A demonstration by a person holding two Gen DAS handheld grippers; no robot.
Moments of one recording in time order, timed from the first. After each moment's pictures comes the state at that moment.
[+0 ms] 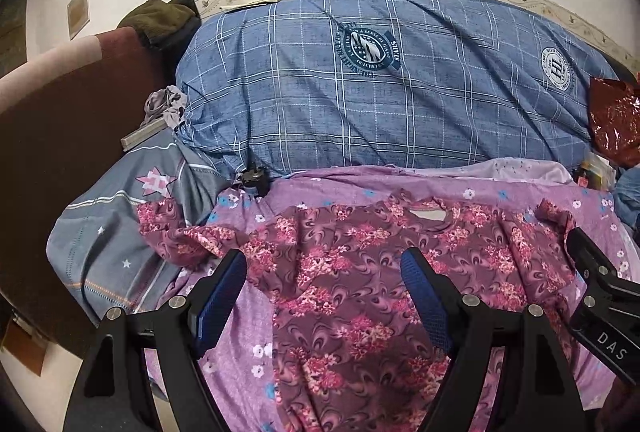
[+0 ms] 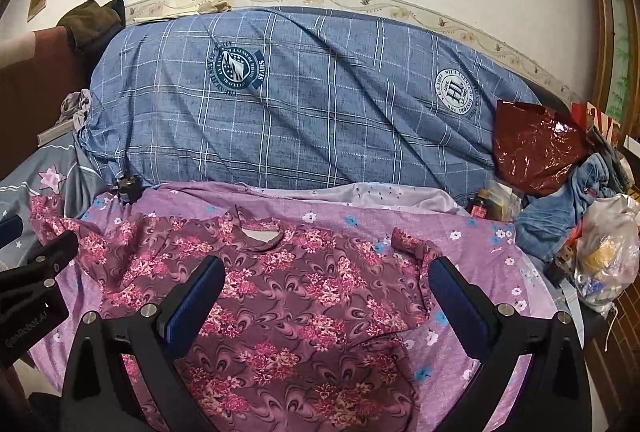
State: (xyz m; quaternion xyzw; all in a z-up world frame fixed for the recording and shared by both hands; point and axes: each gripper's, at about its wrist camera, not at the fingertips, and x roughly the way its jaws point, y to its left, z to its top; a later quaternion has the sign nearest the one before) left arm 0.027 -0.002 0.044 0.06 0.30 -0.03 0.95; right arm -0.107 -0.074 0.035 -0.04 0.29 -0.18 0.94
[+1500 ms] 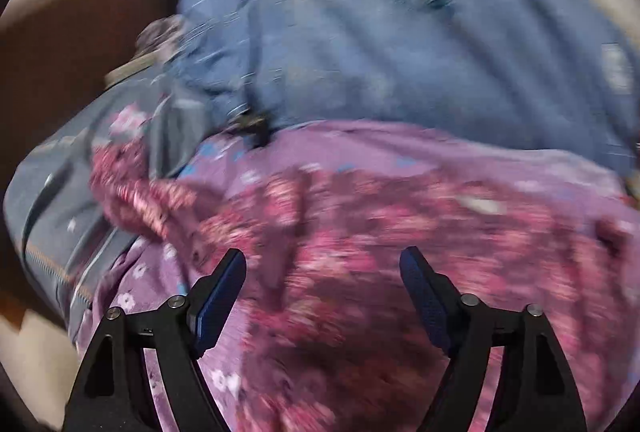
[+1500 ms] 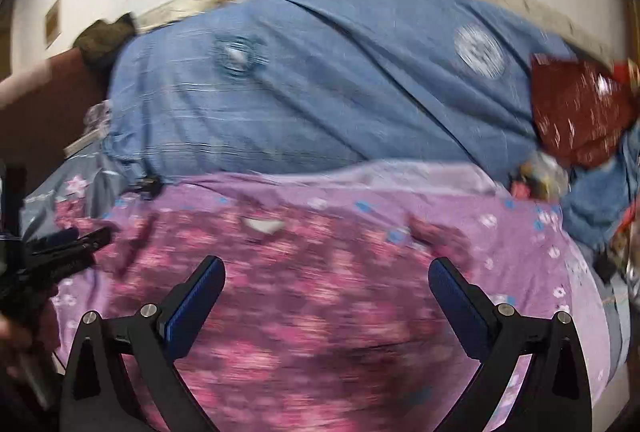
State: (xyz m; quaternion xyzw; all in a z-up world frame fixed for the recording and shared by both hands) left arm 0.168 0.020 -0.061 0.01 0.37 0.03 0.93; right arm -0.087 -0.222 -0.004 0.04 0.34 -0.12 0.93
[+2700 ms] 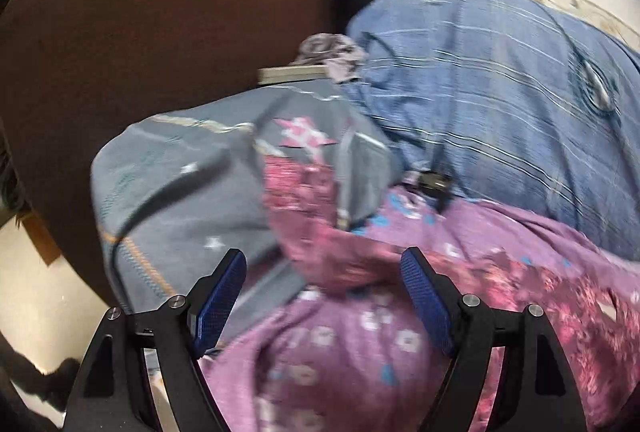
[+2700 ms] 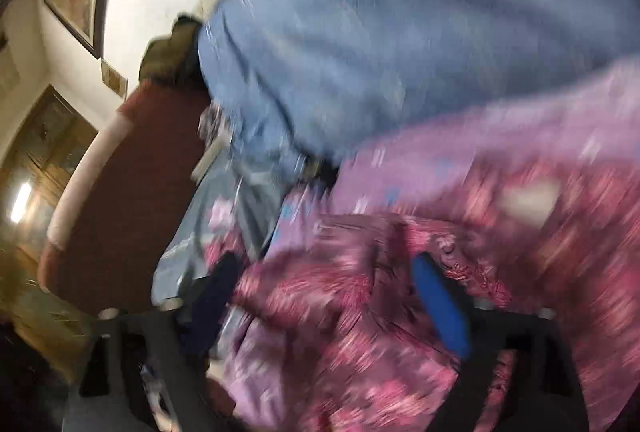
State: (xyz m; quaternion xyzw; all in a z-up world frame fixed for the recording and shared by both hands) left arm 0.149 0.170 -0.056 -0.07 0.28 0.21 0.93; right arm 0.071 -0.056 -0.044 0.32 0.43 0.21 0.82
